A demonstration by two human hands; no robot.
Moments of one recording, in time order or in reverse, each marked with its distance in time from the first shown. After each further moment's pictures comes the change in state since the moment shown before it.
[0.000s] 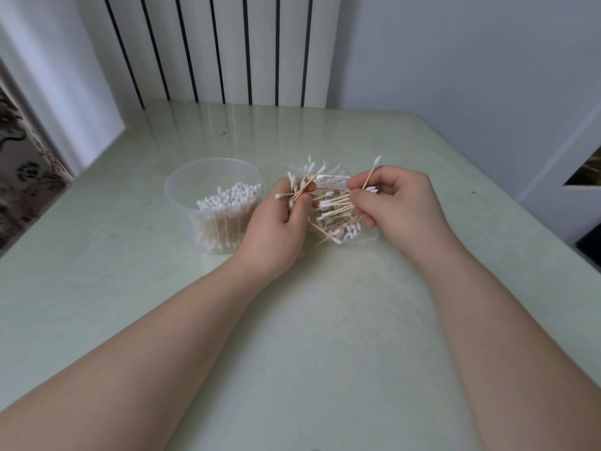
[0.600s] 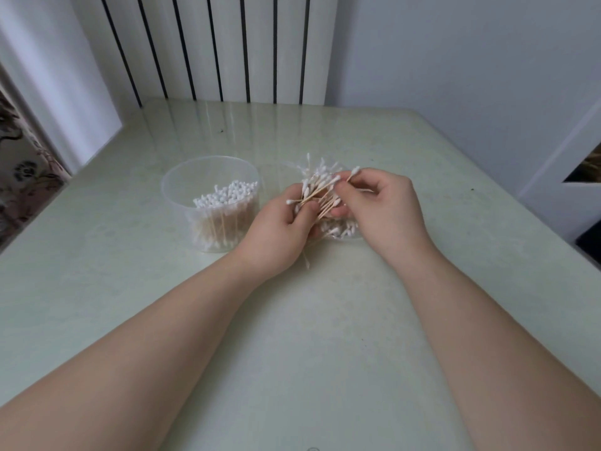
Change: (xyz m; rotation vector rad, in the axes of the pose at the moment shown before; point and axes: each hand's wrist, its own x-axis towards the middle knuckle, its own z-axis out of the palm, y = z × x) left_hand 0.000 0.003 0.001 -0.061 -0.186 0.024; right_hand -0.003 0.009 0.020 0.014 0.040 0.006
